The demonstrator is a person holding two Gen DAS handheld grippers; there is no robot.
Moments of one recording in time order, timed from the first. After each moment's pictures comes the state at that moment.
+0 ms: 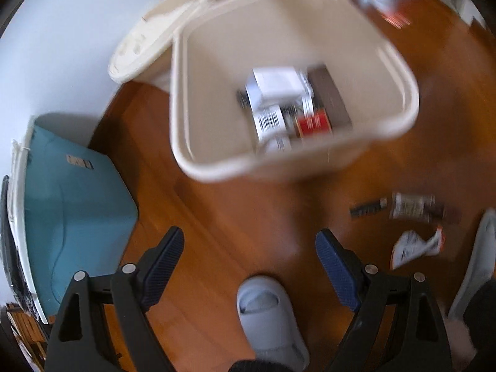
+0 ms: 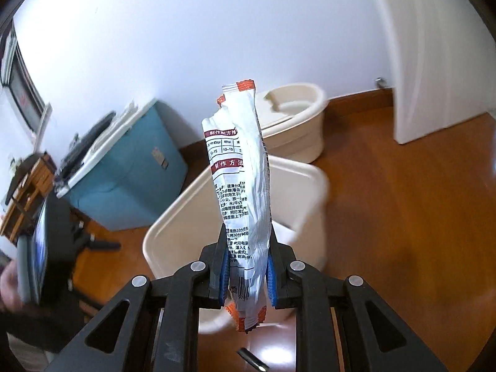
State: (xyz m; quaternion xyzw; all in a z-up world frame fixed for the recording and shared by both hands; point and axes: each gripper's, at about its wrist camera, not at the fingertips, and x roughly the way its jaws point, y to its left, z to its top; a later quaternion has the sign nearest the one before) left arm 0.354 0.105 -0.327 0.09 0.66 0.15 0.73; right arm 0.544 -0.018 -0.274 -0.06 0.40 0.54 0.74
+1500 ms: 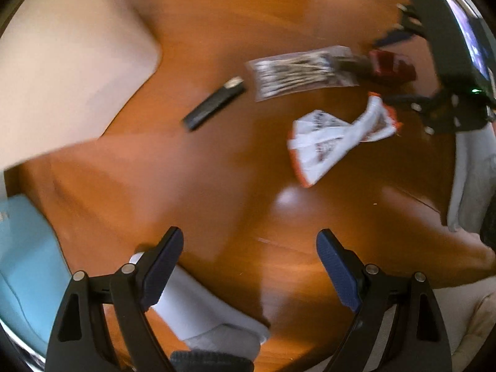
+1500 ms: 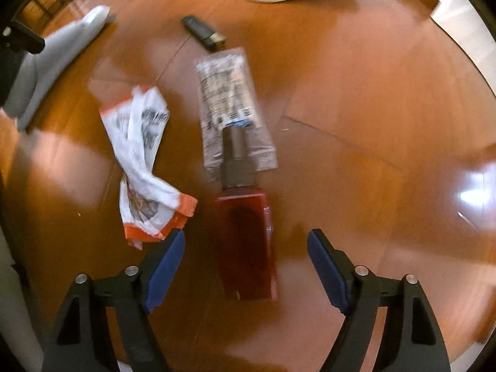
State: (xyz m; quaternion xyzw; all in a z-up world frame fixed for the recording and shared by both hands) left arm 0.314 -0.063 -0.483 0.16 0.77 -0.06 0.61; right arm 0.387 -0.204 -0.569 -0.42 0.51 0.47 0.59
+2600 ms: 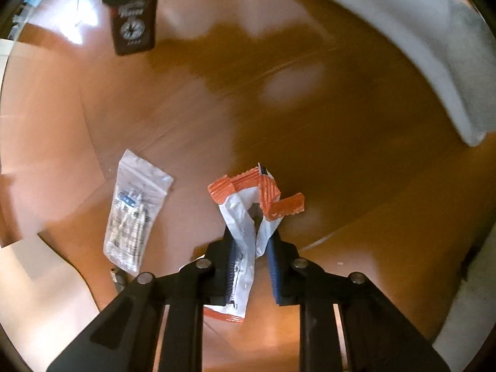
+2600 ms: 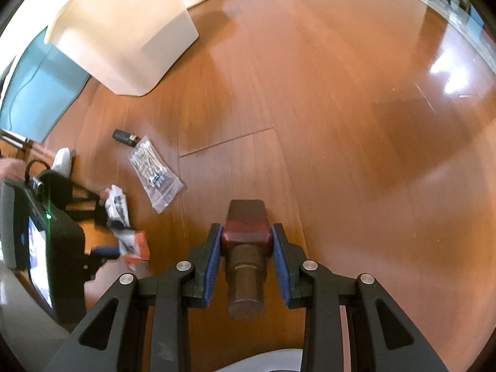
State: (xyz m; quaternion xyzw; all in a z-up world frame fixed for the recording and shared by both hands) left arm 0.287 -0.229 -0.565 0.43 0.63 -0.31 0.57; right arm 0.457 -0.319 -0.505 -0.13 0.57 0.37 0.73
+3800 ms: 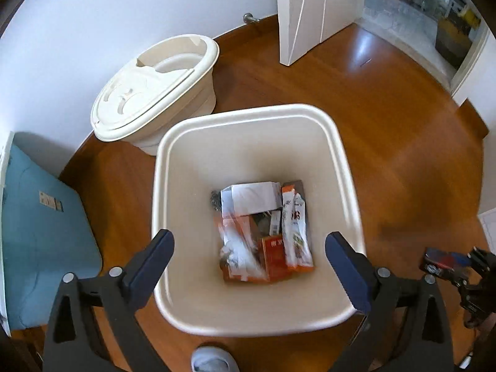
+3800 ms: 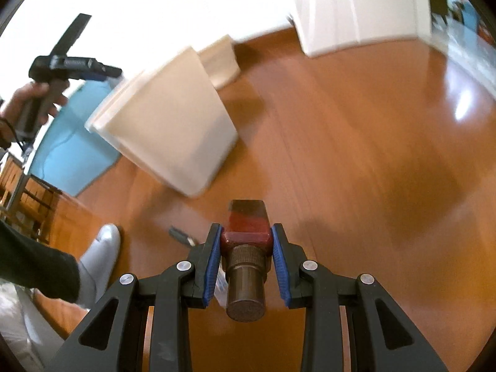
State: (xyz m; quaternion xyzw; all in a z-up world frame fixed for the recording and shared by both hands) left arm 0.471 0.087 -0.259 -0.03 0.56 0.13 0.82; right arm 0.491 -0.259 -0.370 -0.05 0.45 0.44 0.78
